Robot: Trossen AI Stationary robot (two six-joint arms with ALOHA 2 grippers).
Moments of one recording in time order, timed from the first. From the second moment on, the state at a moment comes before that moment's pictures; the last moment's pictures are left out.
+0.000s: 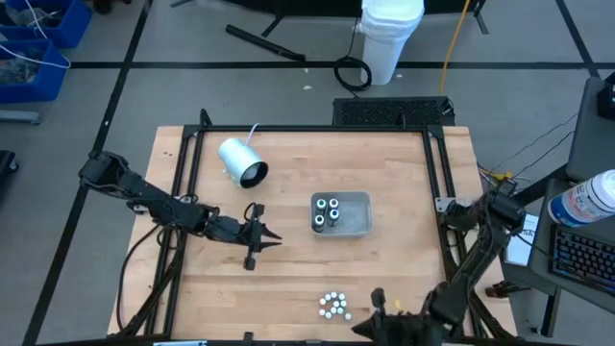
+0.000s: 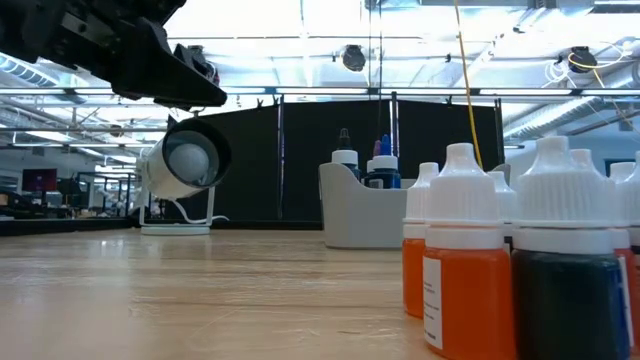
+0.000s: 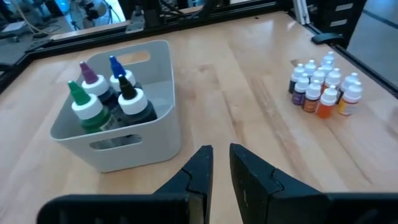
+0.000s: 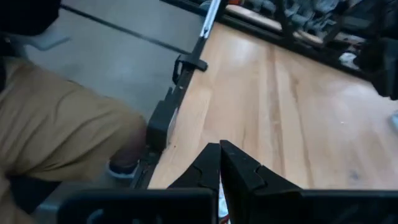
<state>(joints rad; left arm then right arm) -0.38 1.29 0.48 0.42 -0.26 0.02 1.00 1.80 1.23 -0.12 0.80 0.28</state>
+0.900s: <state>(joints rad) -0.39 1.29 0.48 0.42 -0.29 0.09 1.00 1.99 1.22 -0.10 0.90 0.70</state>
